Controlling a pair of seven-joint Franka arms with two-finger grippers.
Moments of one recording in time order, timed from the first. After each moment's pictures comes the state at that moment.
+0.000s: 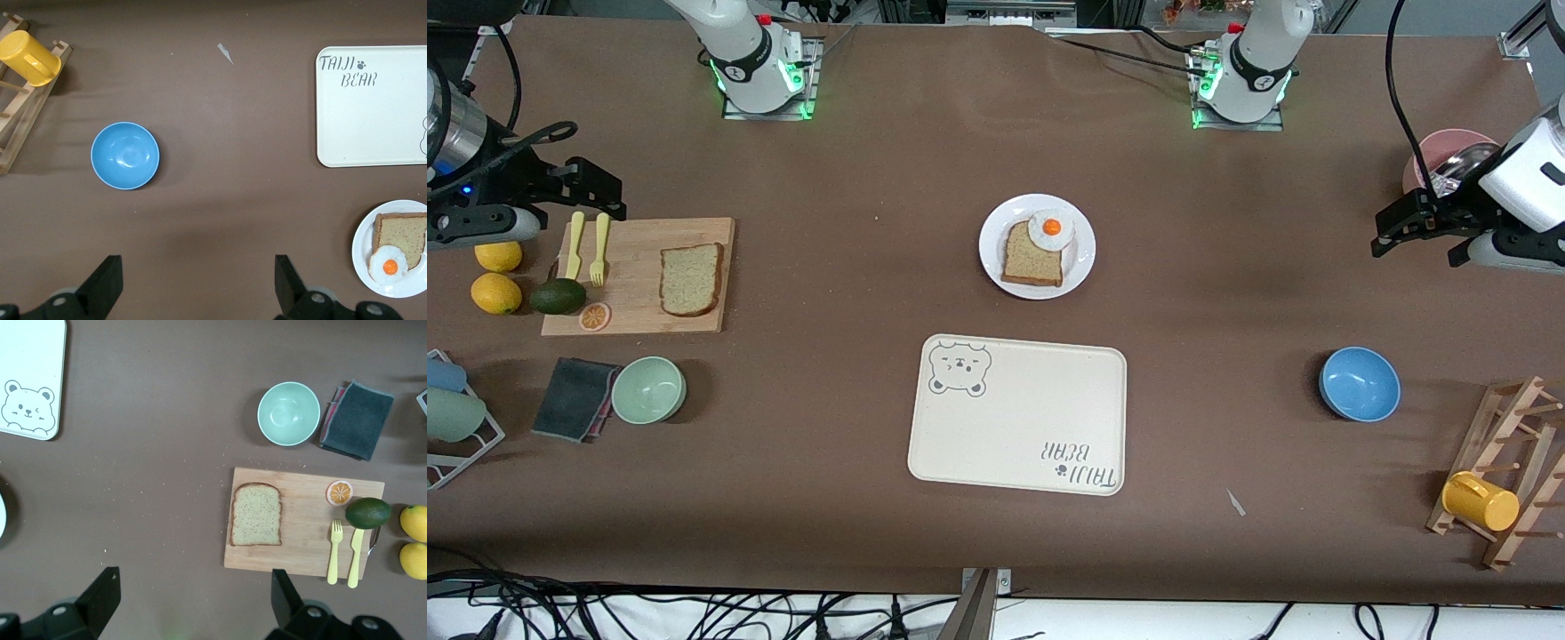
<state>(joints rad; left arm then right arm) 0.00 0.03 -0.02 -1.63 -0.05 1.70 0.08 0.05 0.05 0.03 -1.55 0.00 1.54 -0.05</state>
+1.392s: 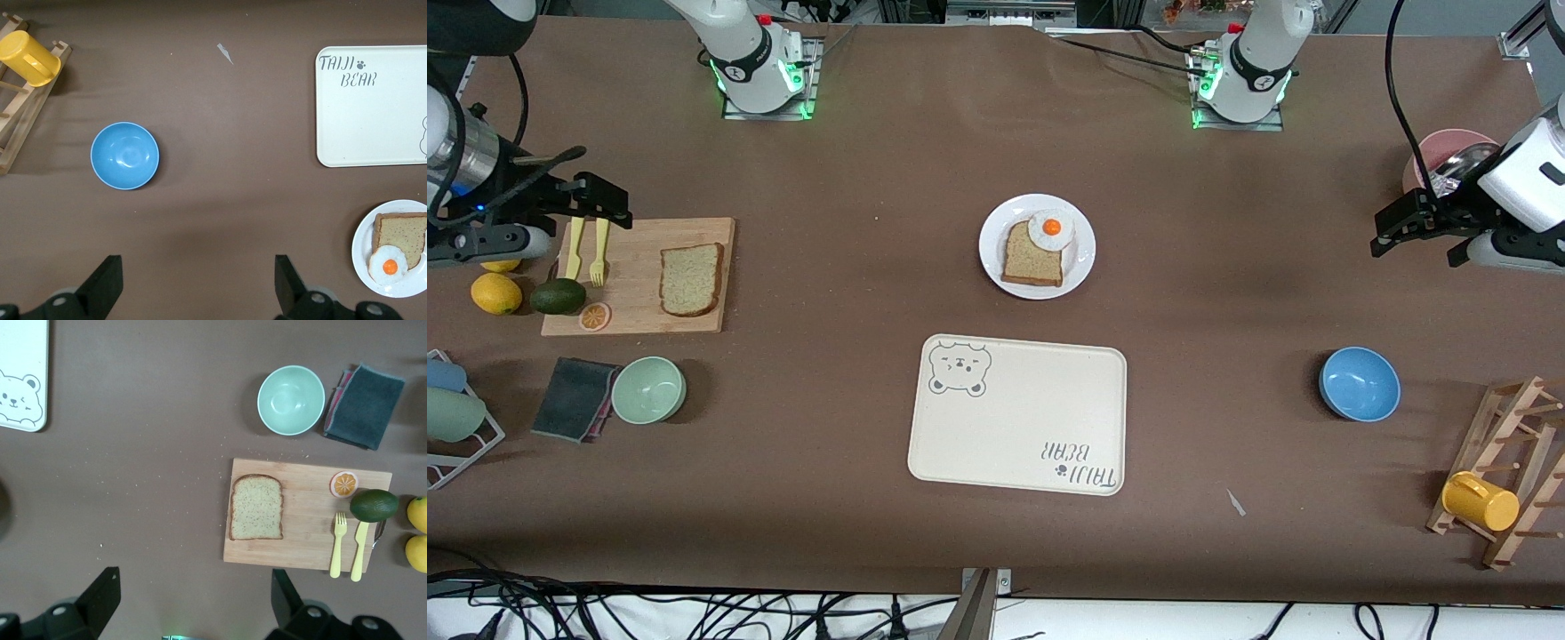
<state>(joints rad) 0.00 0.03 -0.02 -1.63 -0.05 1.70 0.08 0.05 0.09 0.02 -1.57 0.00 1.54 -0.05</state>
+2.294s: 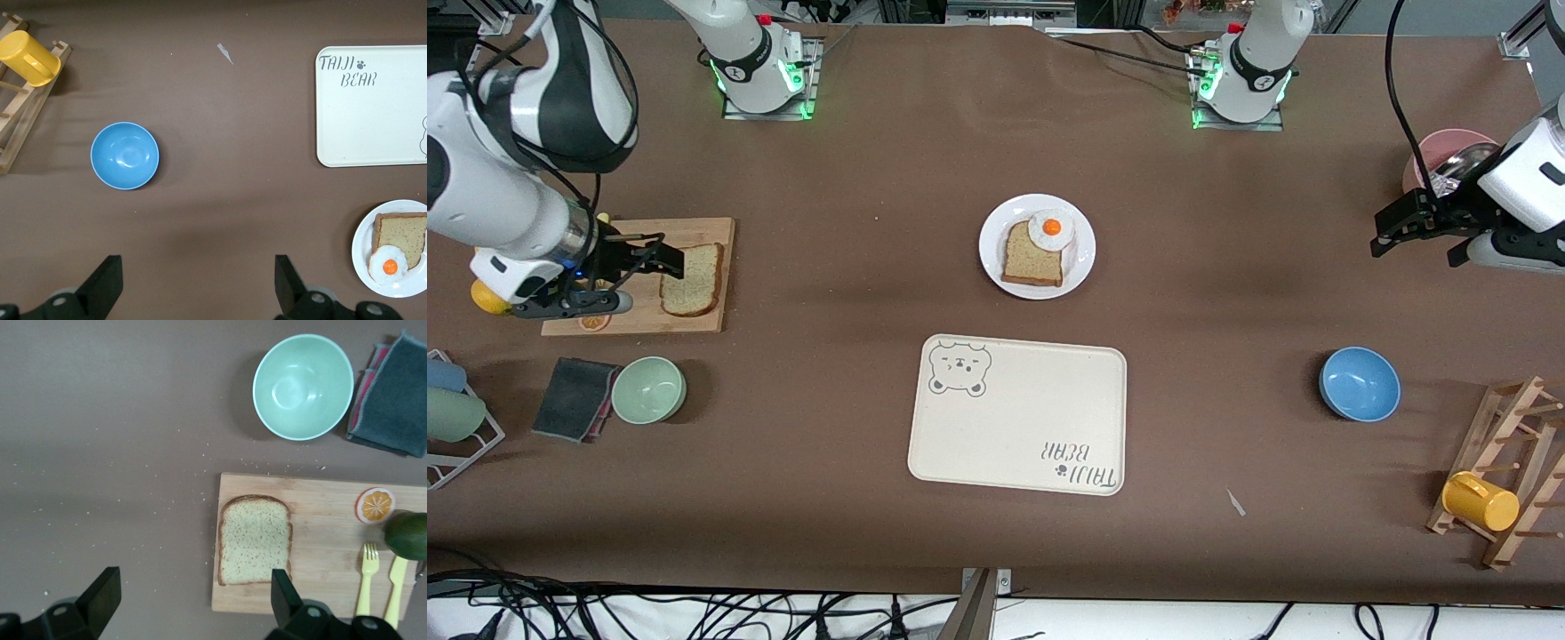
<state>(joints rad) 0.00 0.03 -0.02 -1.63 -0.05 1.70 0.08 0.04 0.12 0.00 -1.96 -0.02 1.97 -0.05</state>
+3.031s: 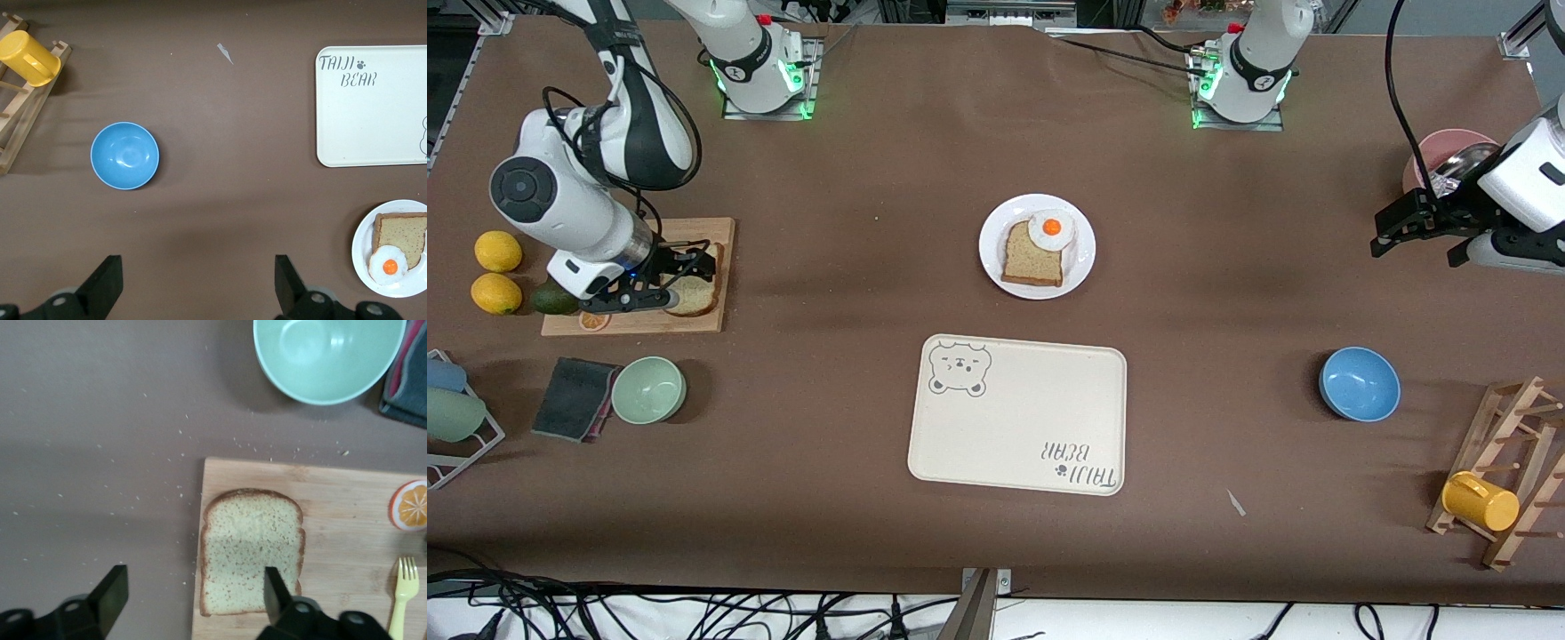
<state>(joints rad) 0.00 0.03 -0.02 -1.63 -0.05 1.70 0.08 0.04 0.13 -0.03 -2.24 -0.08 2.27 -0.05</state>
